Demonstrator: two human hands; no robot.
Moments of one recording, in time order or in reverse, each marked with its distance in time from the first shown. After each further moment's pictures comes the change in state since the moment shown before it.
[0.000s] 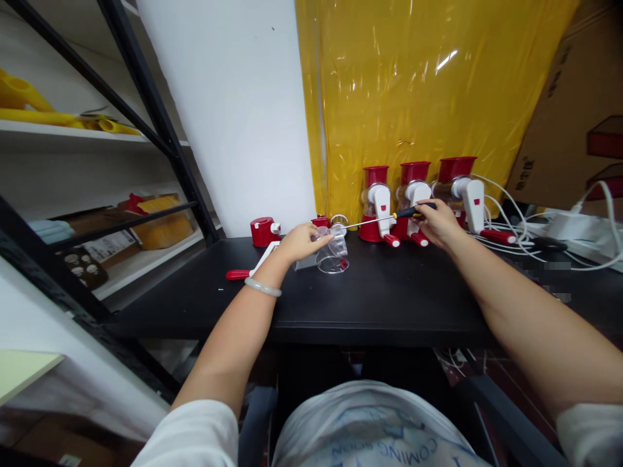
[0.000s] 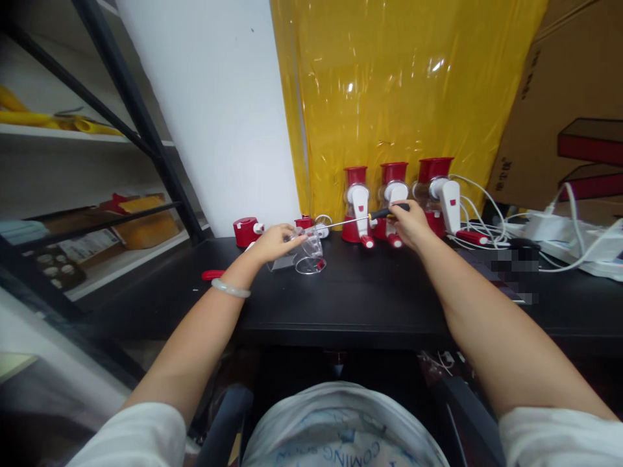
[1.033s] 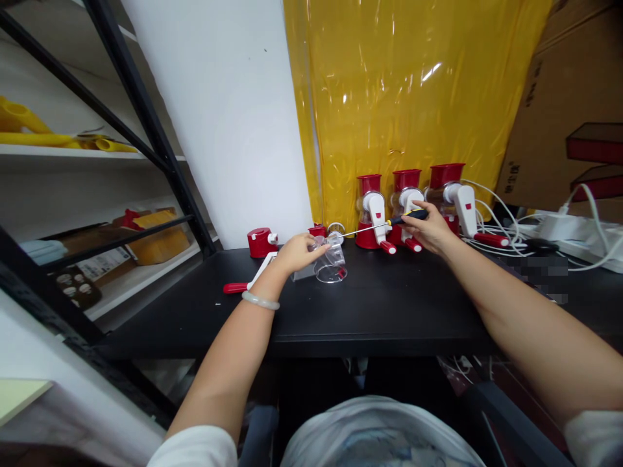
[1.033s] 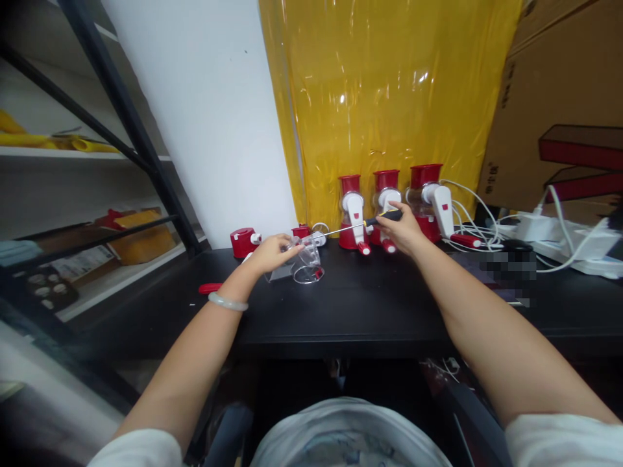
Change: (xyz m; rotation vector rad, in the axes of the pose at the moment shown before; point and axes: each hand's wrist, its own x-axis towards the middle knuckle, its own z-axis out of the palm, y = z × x) left_hand 0.000 -0.004 0.000 -0.034 0.001 -0.003; right_hand -0.003 0.006 -0.006 0.001 -0.114 0.017
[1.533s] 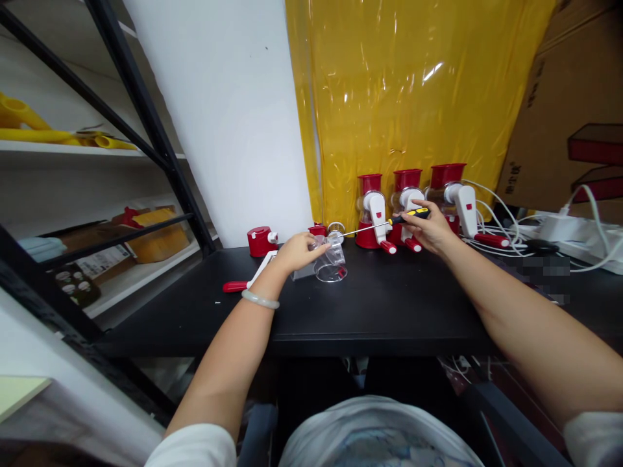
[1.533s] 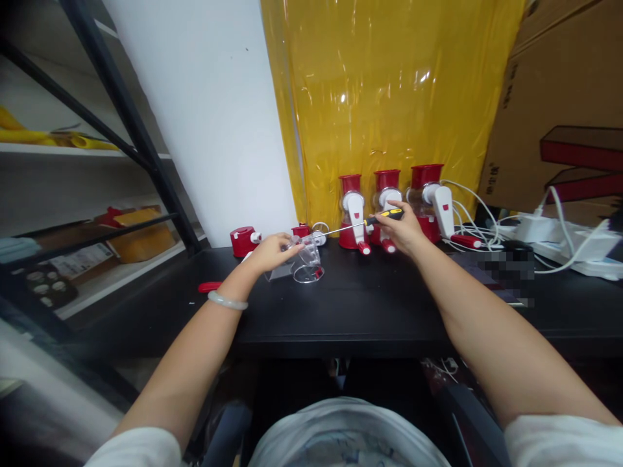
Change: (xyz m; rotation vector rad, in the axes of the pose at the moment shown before) left_hand 0.000 0.002 -0.001 0.009 0.014 0.010; right_hand 0.002 0.004 -0.005 0.008 -0.104 -0.074
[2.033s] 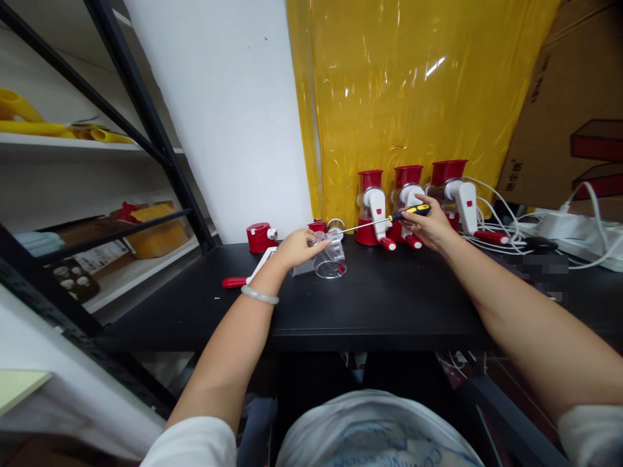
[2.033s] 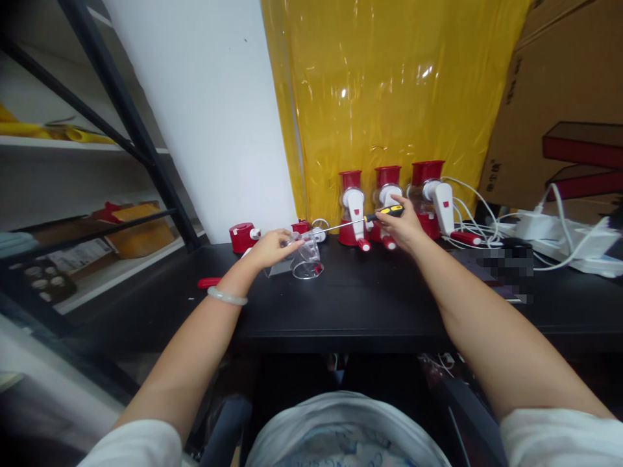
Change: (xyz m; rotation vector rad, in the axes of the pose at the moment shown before) left_hand 0.000 -0.001 0.001 0.002 0.003 -0.010; right_hand 0.003 0.002 -0.004 -0.074 0.005 0.005
